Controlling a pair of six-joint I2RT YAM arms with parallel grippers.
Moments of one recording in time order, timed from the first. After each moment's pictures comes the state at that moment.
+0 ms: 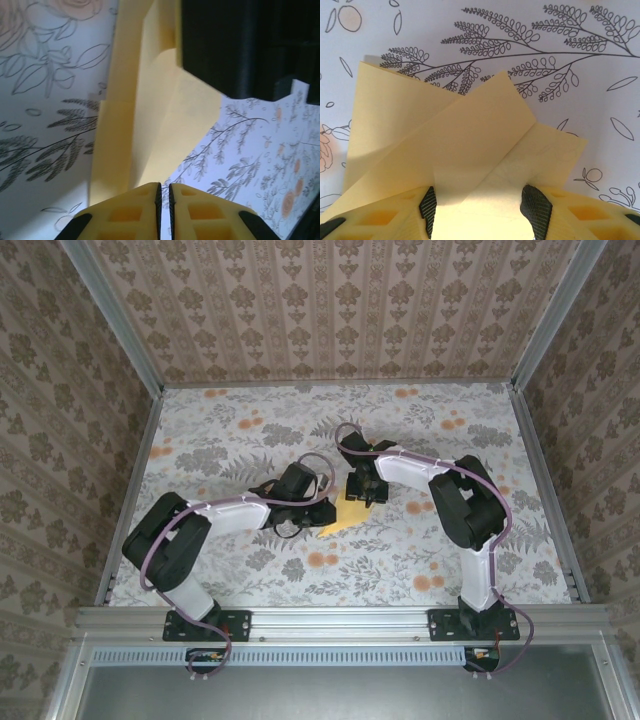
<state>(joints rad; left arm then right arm) -0.76 1.63 0.80 -0.07 0.39 -0.69 0.57 2.00 1.36 -0.75 0.08 0.71</state>
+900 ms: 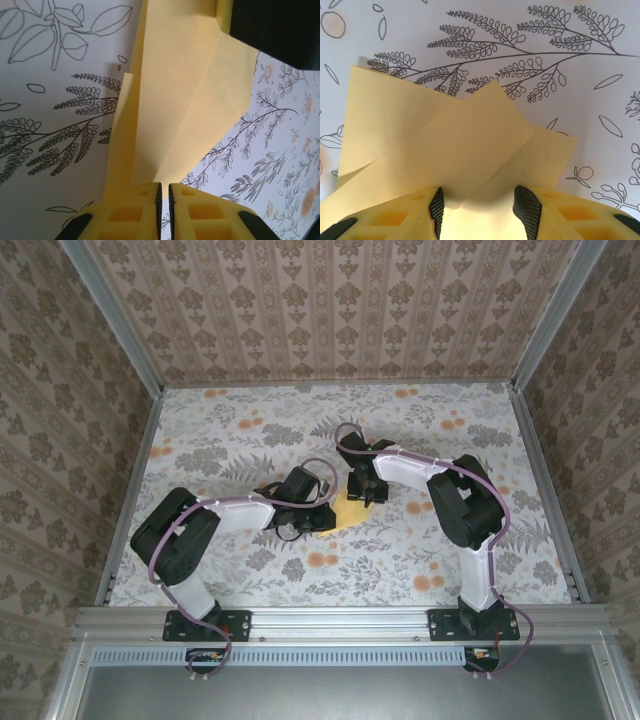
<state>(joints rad) -0.77 1.69 0.81 -0.10 0.38 -0.69 0.57 2.02 1.38 -0.77 0.10 0.74</state>
